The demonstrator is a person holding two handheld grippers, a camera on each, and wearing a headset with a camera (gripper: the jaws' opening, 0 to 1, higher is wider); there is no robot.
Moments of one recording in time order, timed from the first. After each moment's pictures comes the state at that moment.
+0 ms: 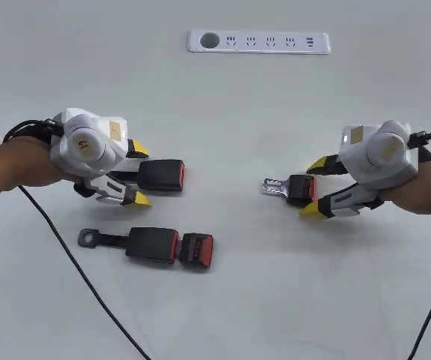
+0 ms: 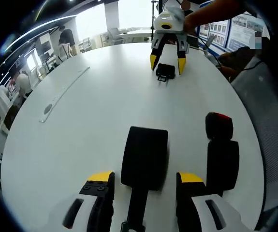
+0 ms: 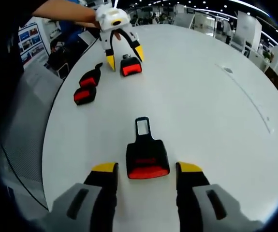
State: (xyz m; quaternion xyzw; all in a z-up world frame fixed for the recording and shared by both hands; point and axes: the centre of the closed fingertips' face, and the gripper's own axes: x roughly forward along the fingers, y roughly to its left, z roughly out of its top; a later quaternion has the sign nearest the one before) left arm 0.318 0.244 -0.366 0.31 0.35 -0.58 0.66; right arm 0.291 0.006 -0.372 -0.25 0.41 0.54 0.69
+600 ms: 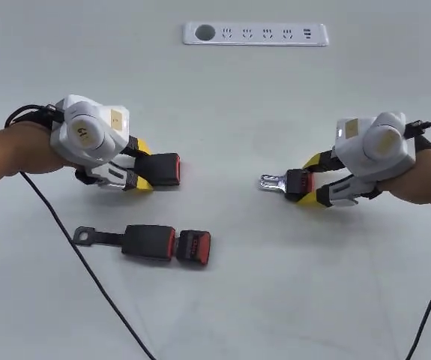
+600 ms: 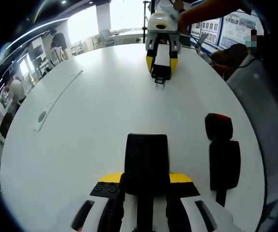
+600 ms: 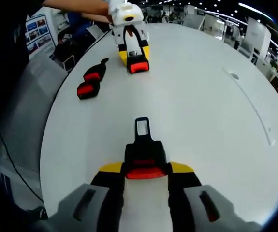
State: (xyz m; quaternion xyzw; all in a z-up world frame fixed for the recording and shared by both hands) left arm 0.324 0.240 -0.366 0.32 0.34 -0.61 0.64; right arm 0.291 0.013 -0.368 -0.29 0.40 0.57 0.66
